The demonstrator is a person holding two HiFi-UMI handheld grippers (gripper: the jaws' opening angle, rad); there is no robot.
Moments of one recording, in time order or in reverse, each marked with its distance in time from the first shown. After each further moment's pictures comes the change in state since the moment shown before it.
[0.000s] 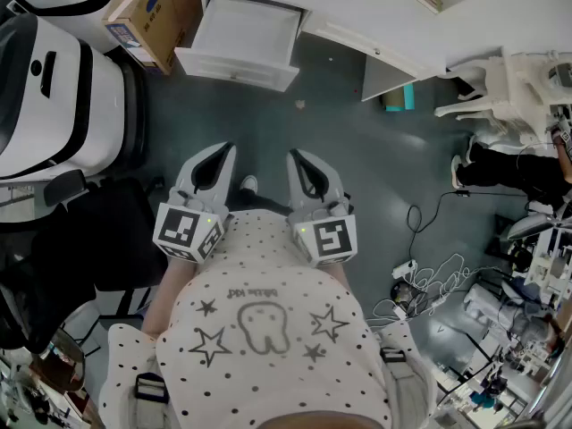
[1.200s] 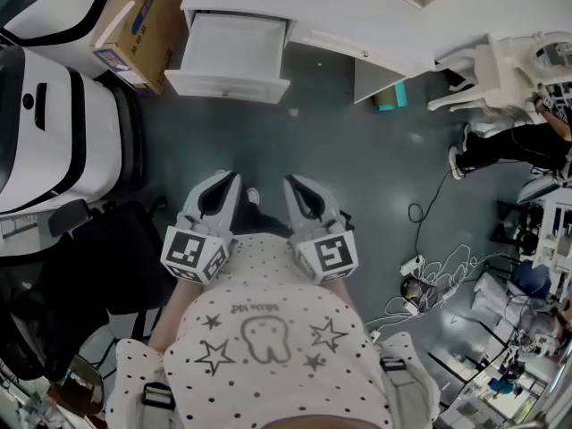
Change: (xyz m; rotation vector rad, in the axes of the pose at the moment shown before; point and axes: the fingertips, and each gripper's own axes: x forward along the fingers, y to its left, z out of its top) left arm 0.002 -0.006 -0.021 -0.056 0.081 -0.083; right arm -0.005 0.005 -0.024 0.091 0.059 -0.009
